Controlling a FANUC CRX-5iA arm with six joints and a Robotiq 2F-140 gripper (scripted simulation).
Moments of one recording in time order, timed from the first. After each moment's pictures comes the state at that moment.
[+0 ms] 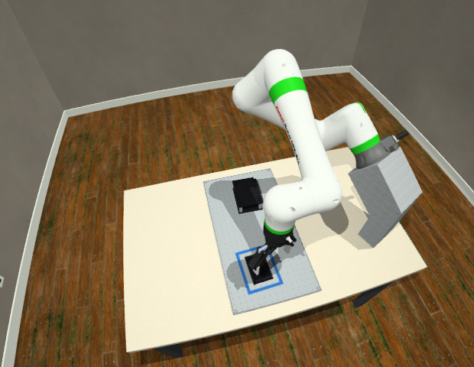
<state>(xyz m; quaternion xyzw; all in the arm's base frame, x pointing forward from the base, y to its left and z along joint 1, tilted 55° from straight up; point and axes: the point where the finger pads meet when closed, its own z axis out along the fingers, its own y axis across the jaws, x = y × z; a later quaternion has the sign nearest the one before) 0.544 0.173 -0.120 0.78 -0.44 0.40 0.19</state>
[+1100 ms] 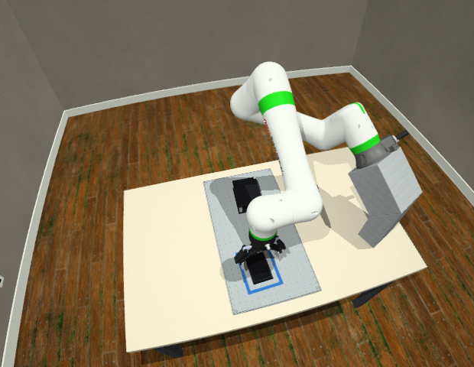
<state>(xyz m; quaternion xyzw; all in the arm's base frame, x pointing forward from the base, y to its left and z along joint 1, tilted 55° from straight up) 0.600 0.113 -0.118 0.69 -0.55 0.44 0.15</state>
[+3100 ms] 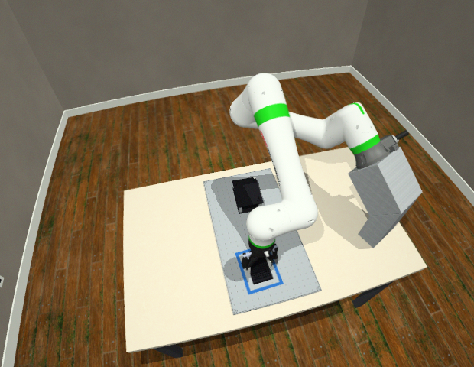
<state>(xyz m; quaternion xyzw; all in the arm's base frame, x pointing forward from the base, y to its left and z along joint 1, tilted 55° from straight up) 0.625 0.075 -0.150 0.69 -0.55 0.44 0.15</state>
